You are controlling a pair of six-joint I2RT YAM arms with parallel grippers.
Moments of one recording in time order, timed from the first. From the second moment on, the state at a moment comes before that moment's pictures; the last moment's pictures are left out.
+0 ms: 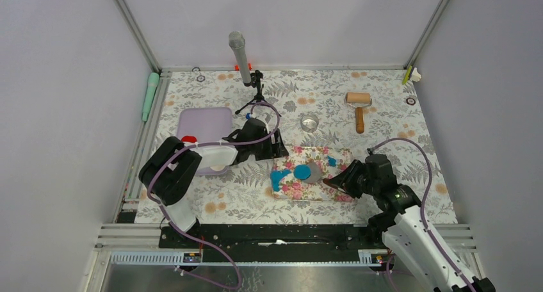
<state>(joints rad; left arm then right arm) -0.65 1.72 0.84 0.14 0.20 -0.73 0.35 0.59 0.38 -0.59 -0.25 1.00</state>
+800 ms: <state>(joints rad) -0.52 1.42 1.03 -0.44 0.04 -0.57 0.35 0.70 0.66 -0.77 -0.20 0.85</state>
